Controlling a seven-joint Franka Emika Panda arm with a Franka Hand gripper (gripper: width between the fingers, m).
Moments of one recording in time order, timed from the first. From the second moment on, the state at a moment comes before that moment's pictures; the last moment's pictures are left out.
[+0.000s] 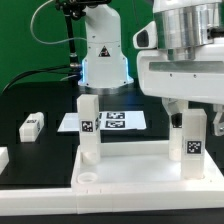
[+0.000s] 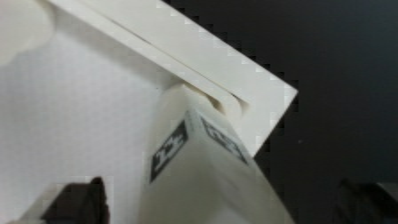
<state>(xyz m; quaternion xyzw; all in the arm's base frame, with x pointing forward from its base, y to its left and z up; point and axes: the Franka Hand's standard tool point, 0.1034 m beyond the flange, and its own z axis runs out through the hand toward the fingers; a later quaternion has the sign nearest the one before) 0.640 0.115 0.103 -0.88 0.47 -0.04 0.07</state>
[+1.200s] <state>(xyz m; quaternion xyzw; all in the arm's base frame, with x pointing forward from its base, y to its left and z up) 0.644 0.107 0.105 -0.95 0.29 -0.06 0.04</state>
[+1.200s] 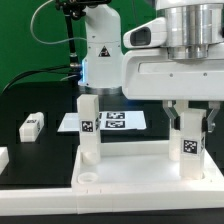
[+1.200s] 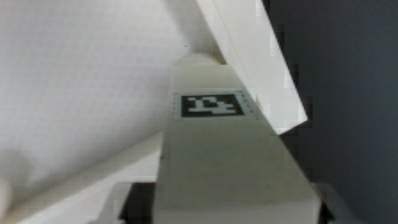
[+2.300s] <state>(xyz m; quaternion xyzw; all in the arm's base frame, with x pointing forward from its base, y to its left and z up) 0.642 0.095 0.106 -0.59 0.81 0.02 0.07</state>
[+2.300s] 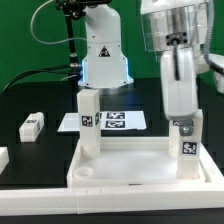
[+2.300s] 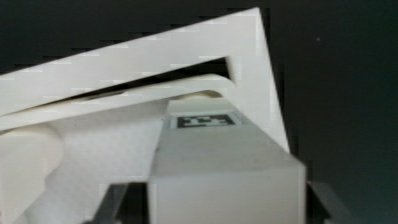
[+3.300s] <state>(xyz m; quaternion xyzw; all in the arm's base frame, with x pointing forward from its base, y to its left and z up) 0.641 0.086 0.160 -0.58 0.81 0.02 0.10</state>
